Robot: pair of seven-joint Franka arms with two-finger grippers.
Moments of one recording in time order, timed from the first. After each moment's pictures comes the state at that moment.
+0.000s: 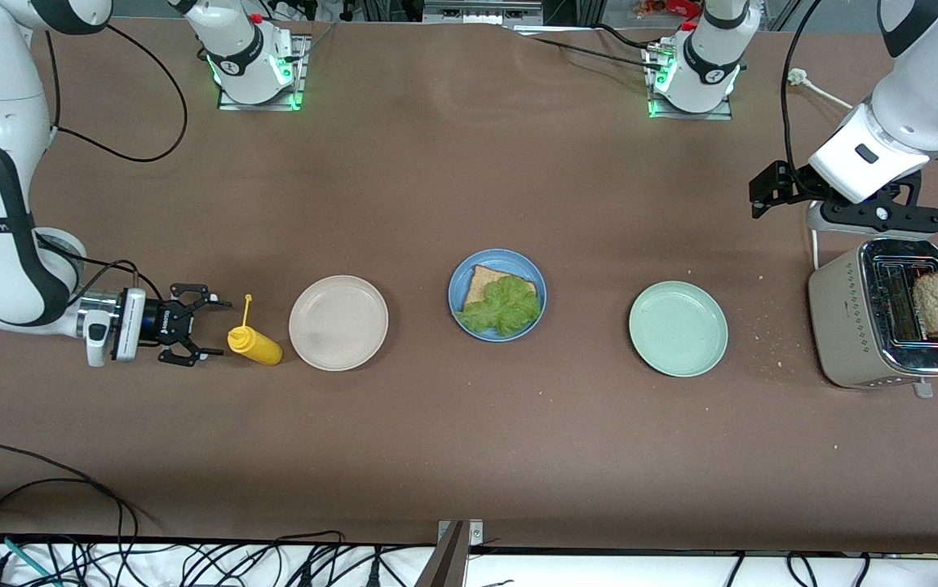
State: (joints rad) left arm 0.03 -0.01 -0.19 -1.70 0.01 1.67 -0.06; right arm -0.22 0.77 0.00 -1.65 1.06 1.81 -2.06
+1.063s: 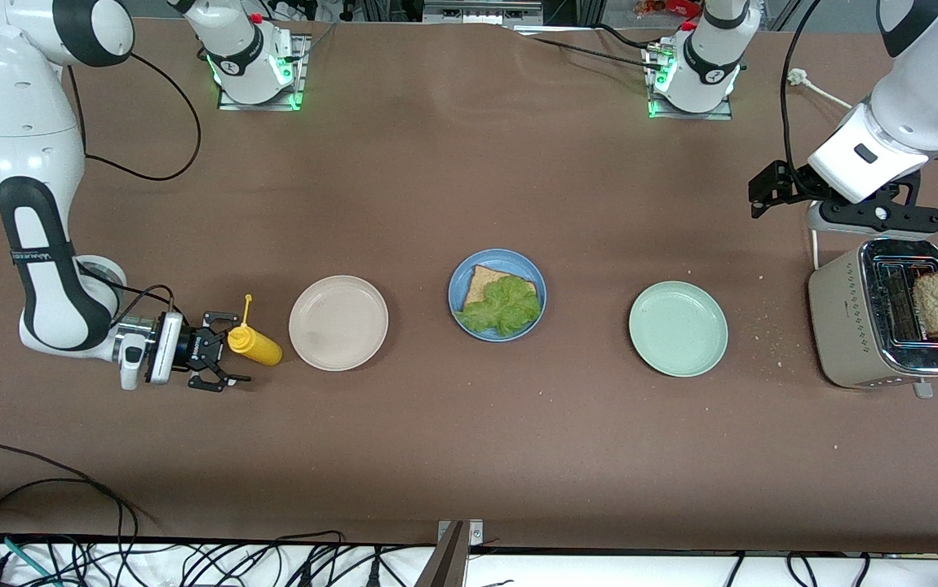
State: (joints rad) left arm 0.03 -0.01 -0.20 -1.70 0.01 1.67 -0.06; right arm -0.20 0.90 0.07 -1.52 1.10 1.93 -2.11
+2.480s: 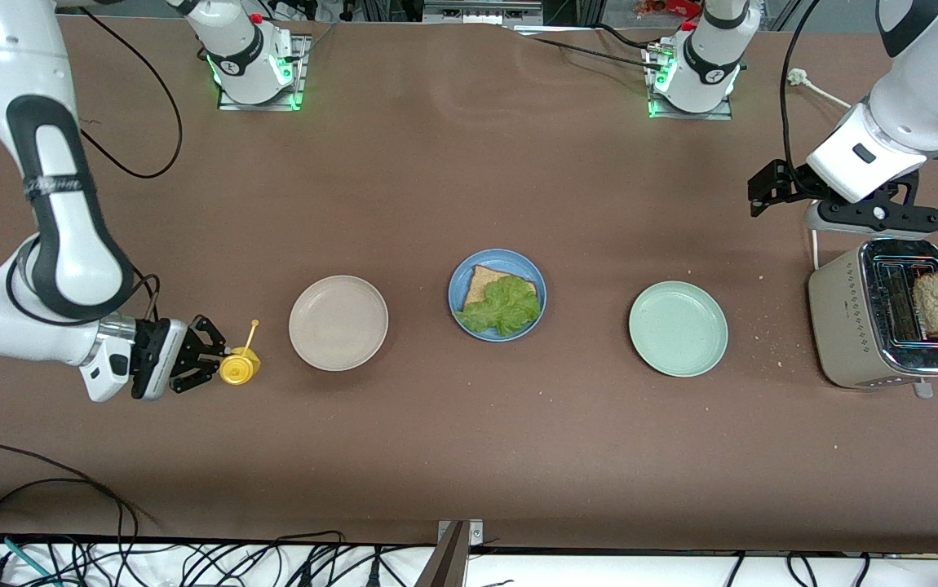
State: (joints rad) left arm 0.03 -0.01 -0.20 -1.70 0.01 1.66 -0.06; right arm -0.06 0.65 0.08 -1.52 0.61 2.08 -1.50
